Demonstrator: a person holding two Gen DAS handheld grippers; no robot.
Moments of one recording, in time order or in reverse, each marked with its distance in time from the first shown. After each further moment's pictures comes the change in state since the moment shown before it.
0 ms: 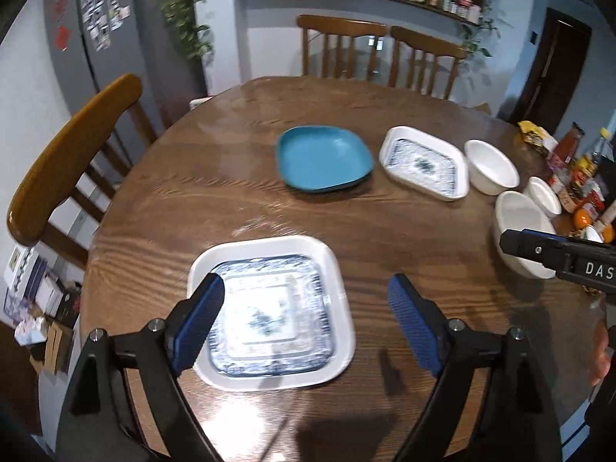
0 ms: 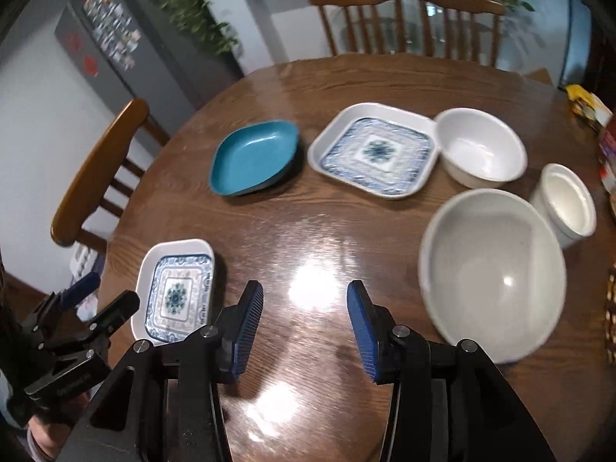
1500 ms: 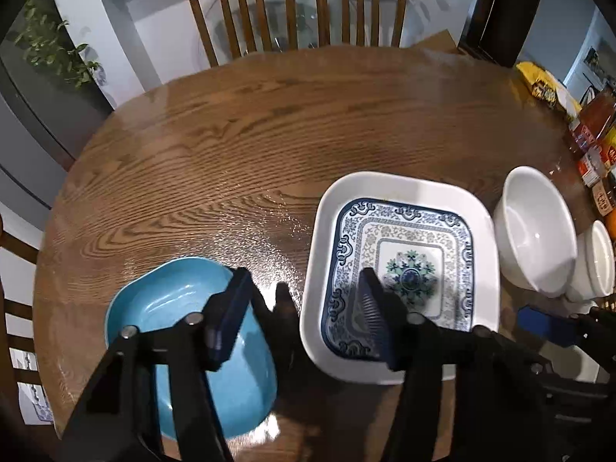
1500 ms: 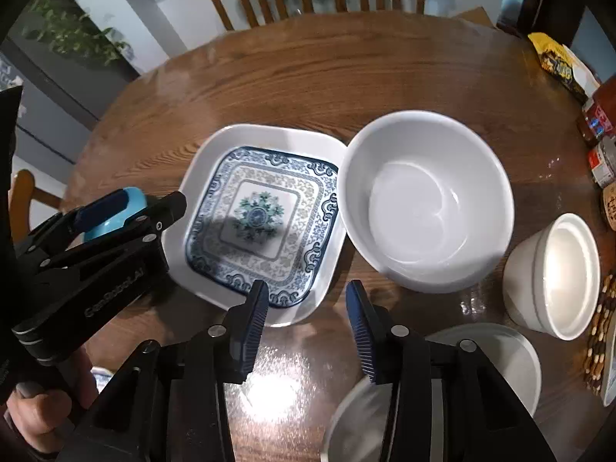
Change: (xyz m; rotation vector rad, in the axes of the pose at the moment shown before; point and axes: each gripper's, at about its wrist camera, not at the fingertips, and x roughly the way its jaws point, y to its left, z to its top) left arm 0.215 -0.105 0.164 0.270 0.217 -0.093; right arm 0.116 -0.079 0.108 0.234 0.190 -0.213
